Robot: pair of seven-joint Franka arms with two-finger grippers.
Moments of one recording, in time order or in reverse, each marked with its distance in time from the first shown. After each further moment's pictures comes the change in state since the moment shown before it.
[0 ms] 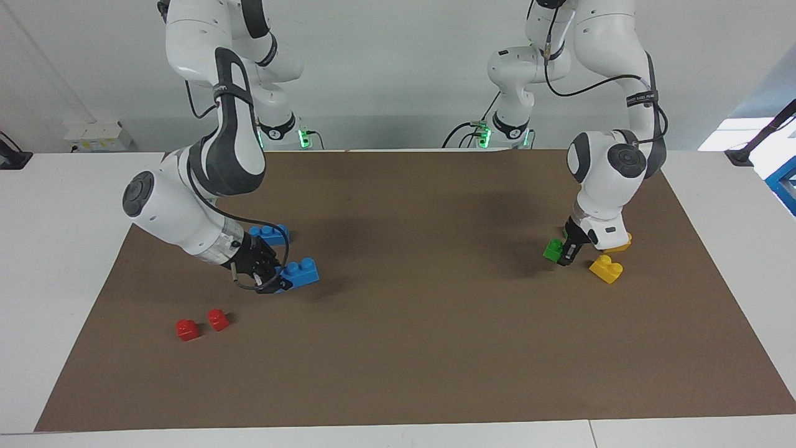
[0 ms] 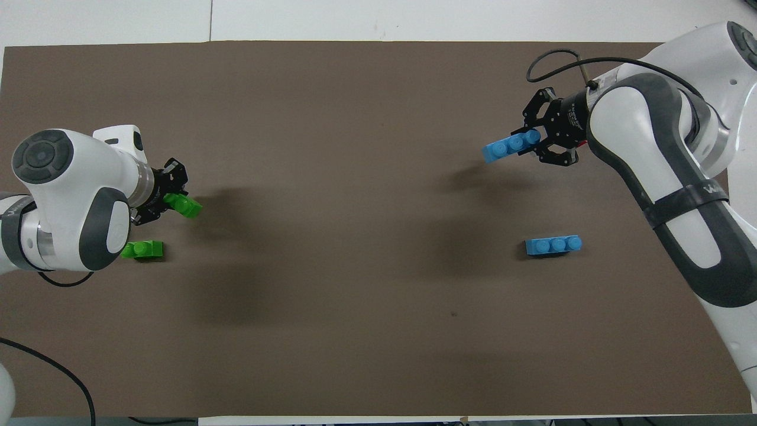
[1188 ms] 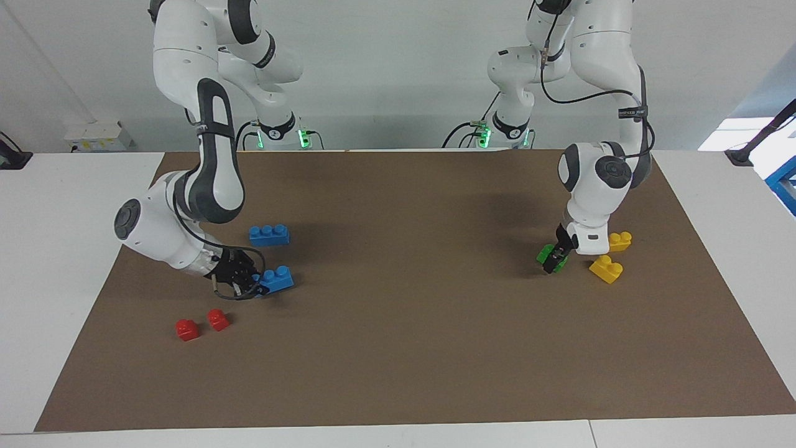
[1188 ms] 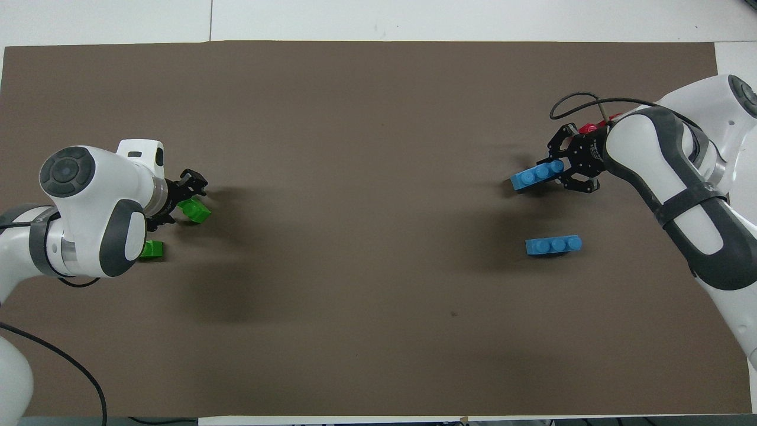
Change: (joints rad) left arm 0.000 0.034 -0.002 -0.044 -0.004 0.076 0.188; right arm -0.105 0.002 0.001 -0.190 0.000 0.090 -0.172
